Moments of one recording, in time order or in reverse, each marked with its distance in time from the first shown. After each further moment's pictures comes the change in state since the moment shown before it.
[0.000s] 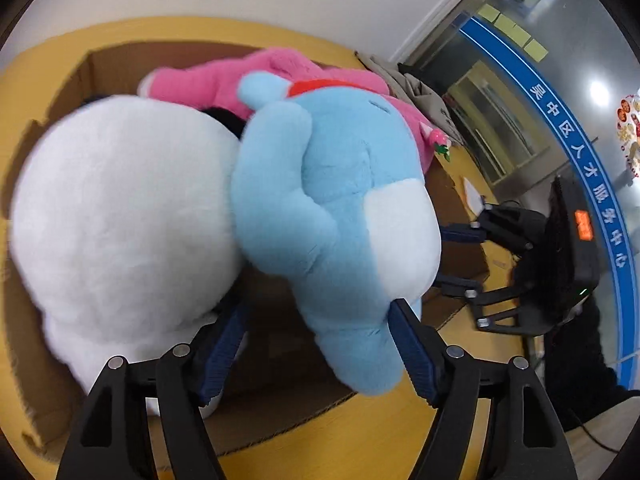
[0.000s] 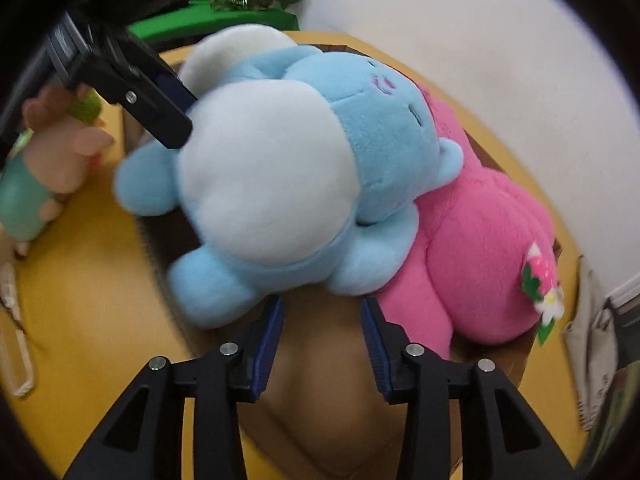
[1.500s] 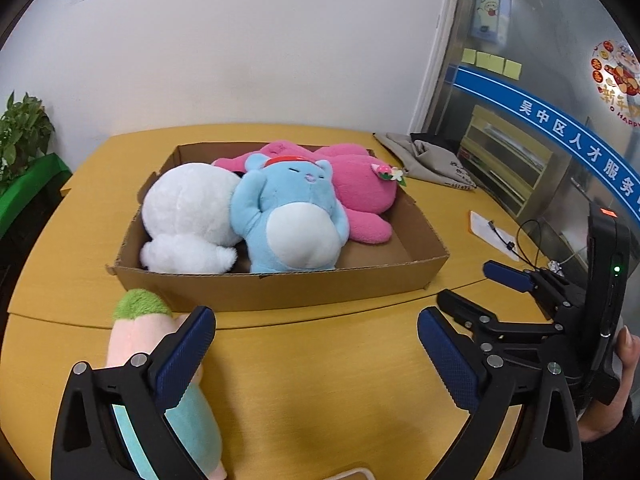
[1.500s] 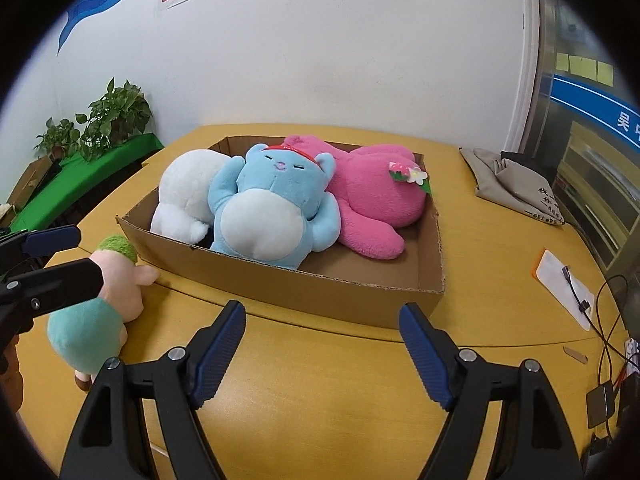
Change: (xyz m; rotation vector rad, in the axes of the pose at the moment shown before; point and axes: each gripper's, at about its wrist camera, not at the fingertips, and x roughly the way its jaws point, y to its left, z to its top) left arm -0.103 -0.129 -0.149 0.053 -0.355 0.297; right arm -0.112 0.082 -0.068 0.643 -0.224 -0.314
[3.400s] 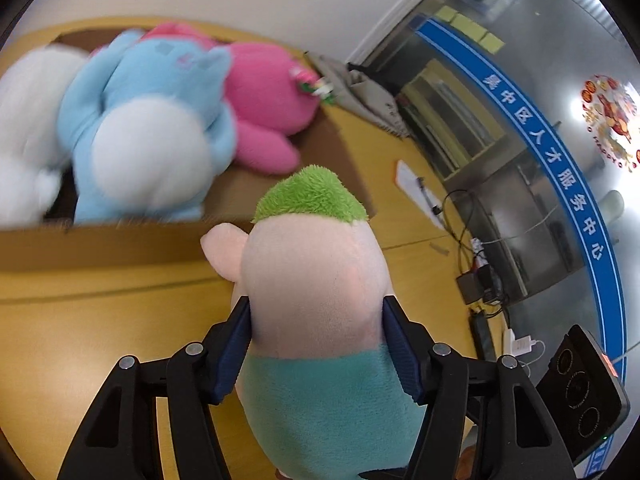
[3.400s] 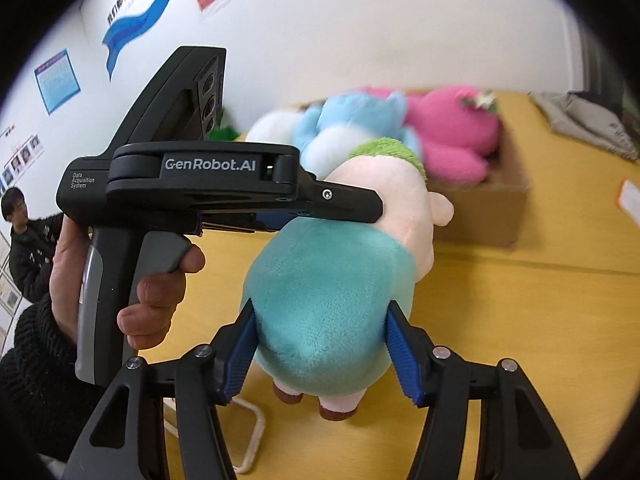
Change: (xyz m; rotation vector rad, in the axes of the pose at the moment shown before) left arm 0.105 -0.063 0.019 -0.092 0.281 -0.434; right arm -0.020 -0.006 -0.064 0.085 0.031 0.381
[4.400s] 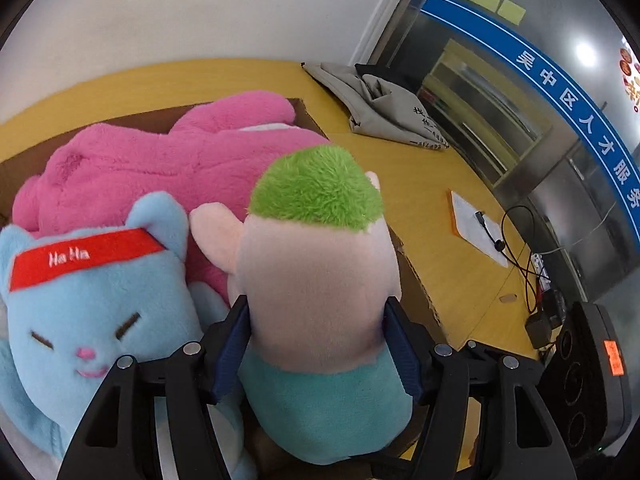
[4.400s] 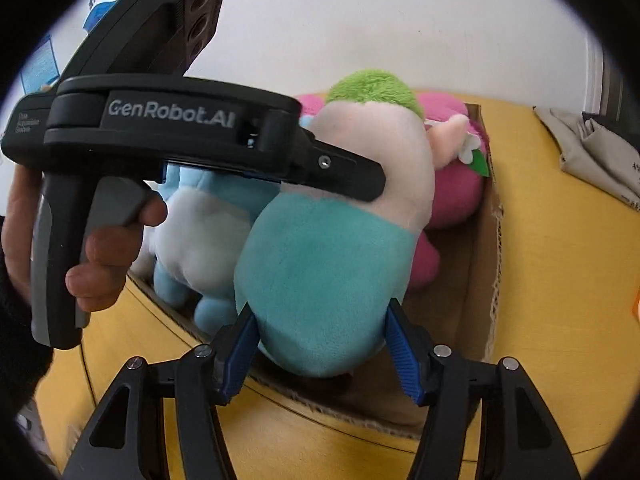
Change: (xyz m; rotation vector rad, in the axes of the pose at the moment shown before) left arm 0.122 0.036 0.145 0.145 0.075 0.128; right arm 0.117 -0.124 0.089 -0.068 0.083 -0.059
